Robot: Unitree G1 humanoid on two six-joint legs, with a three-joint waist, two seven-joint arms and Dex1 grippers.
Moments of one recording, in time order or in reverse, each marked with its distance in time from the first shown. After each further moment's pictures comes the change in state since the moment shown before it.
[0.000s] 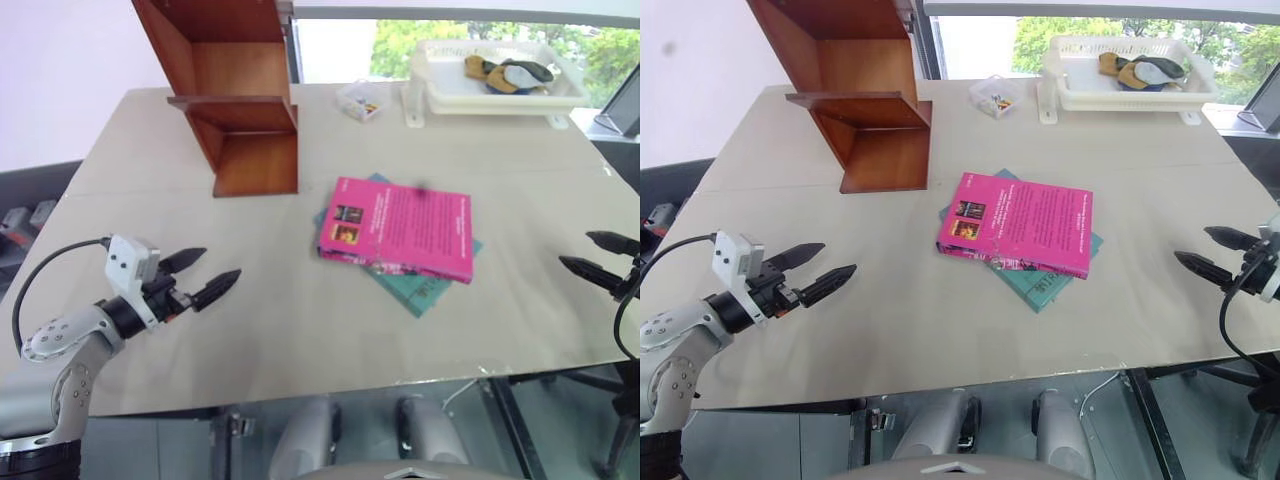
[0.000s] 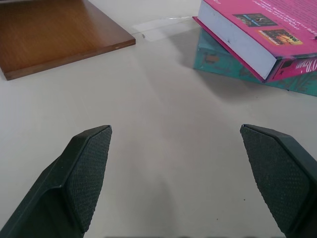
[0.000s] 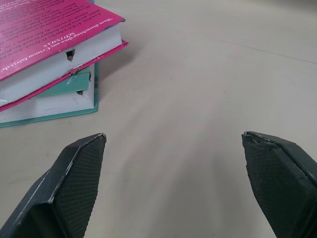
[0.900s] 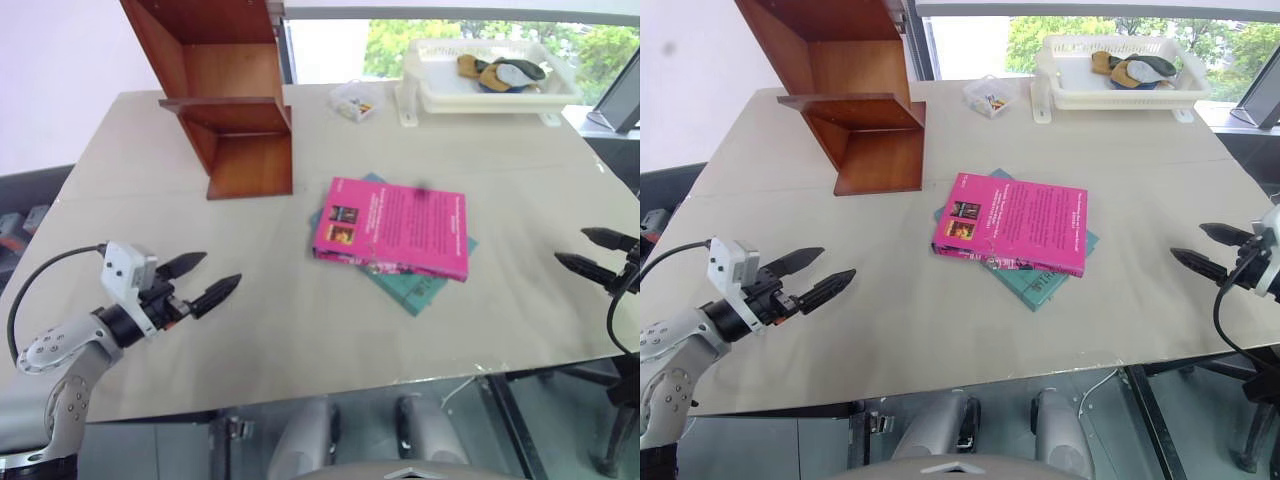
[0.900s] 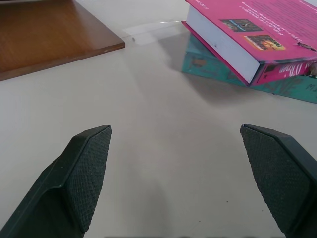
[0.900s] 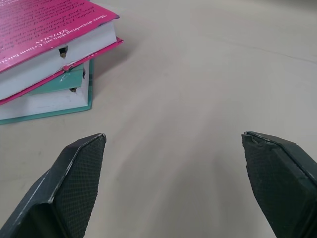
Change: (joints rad) left arm 0.046 -0.012 0.020 -0.081 -0.021 0.005 0.019; right arm -0.066 0.002 0.041 0.087 -0.026 -0.044 0.019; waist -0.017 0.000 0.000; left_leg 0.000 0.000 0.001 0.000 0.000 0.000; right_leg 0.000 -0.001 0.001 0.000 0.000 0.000
